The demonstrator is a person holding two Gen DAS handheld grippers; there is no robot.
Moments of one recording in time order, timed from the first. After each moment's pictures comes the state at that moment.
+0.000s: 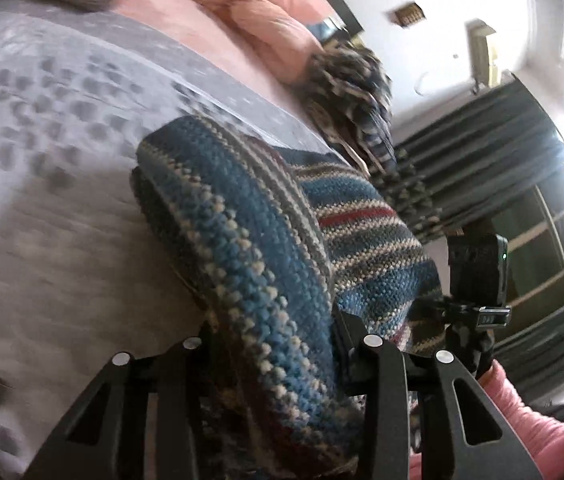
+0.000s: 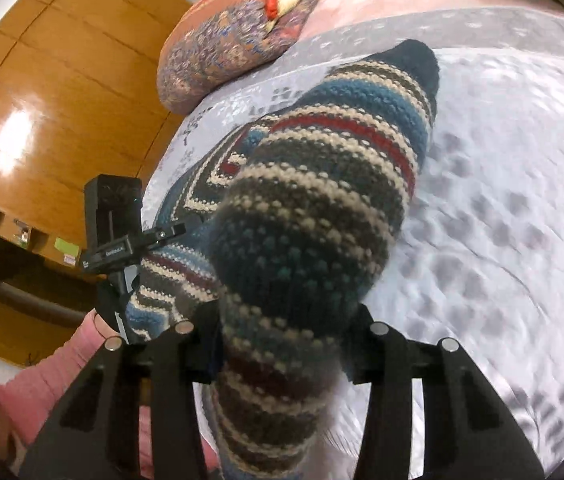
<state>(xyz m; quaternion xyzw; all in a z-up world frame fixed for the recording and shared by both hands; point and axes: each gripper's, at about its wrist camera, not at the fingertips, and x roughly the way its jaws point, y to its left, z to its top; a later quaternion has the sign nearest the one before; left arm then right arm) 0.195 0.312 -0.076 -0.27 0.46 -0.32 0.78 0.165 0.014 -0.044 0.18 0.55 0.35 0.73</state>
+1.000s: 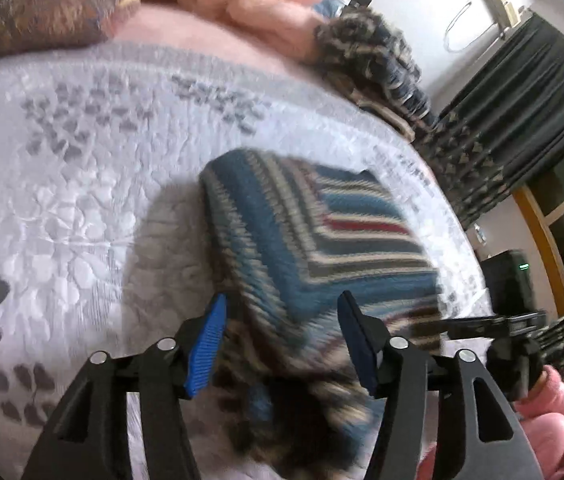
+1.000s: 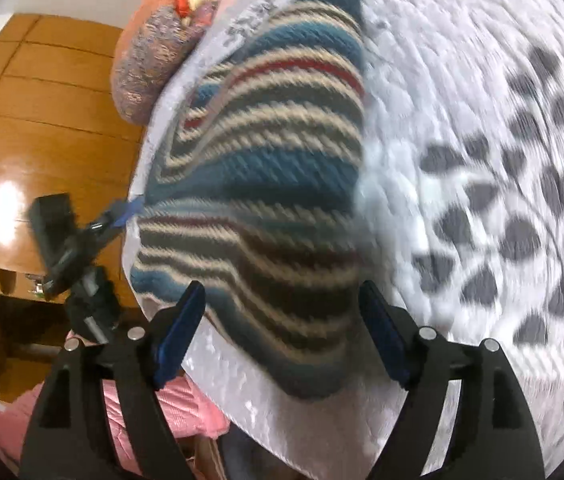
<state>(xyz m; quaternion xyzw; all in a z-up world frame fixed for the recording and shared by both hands) 0.098 0.247 -0.043 -0.13 0.48 -0.21 0.84 0.056 -0.079 -0.131 0.28 0.61 0.28 0.68</state>
